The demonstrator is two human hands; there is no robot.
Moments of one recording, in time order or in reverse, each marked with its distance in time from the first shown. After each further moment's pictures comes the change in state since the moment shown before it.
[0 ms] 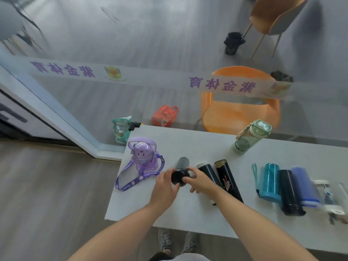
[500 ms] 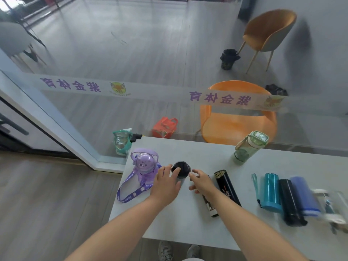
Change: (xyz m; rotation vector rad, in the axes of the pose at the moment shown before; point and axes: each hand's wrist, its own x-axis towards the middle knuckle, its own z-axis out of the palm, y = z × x) left_hand 0.038 0.015 -0.030 0.549 -0.021 0.232; right_hand 0.003 -0.024 -0.005 0.245 0.199 -0.003
